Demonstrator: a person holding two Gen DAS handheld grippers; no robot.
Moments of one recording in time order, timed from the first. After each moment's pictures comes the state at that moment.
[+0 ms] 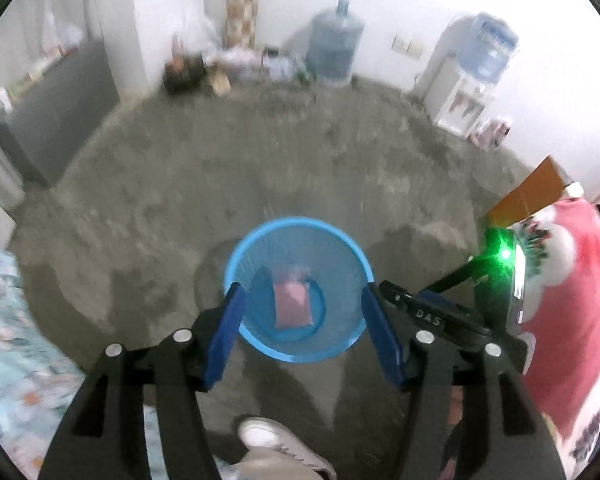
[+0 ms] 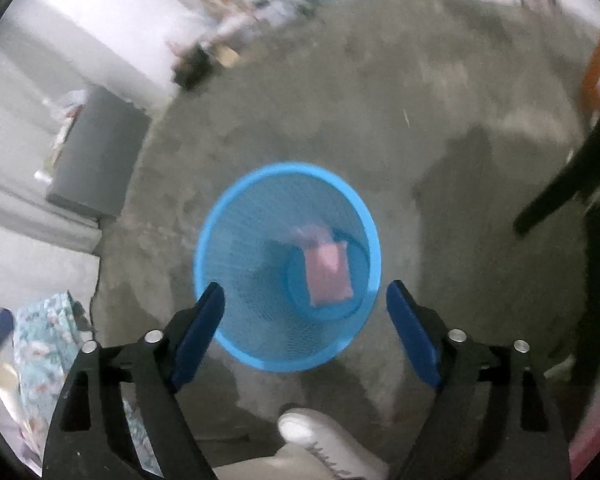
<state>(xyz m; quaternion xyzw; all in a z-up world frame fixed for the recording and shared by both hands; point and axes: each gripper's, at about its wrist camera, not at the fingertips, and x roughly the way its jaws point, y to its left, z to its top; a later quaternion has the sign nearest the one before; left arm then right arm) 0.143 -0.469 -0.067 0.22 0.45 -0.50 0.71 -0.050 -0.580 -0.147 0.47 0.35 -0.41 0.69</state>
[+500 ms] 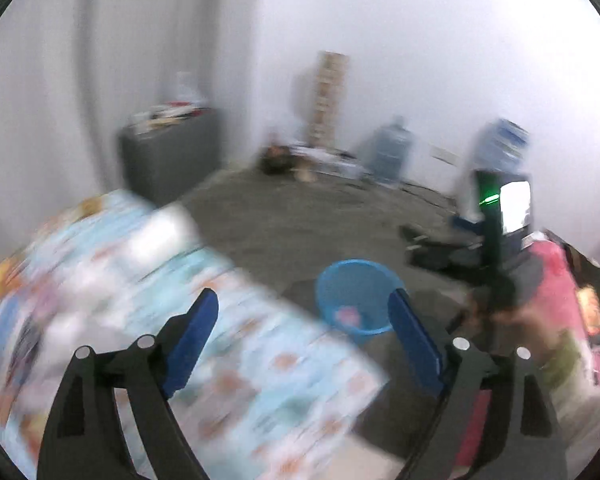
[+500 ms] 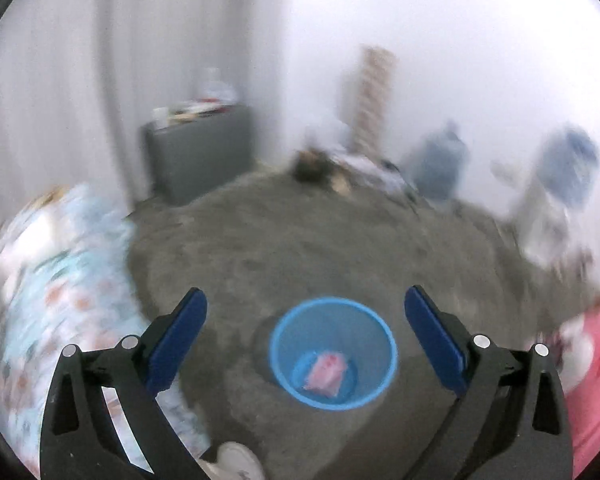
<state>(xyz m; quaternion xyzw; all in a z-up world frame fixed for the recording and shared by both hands) 0.073 -0.134 0.056 0.10 0.33 -0.40 0.85 0.033 -0.381 0.024 0.09 0.31 -0.35 0.88</state>
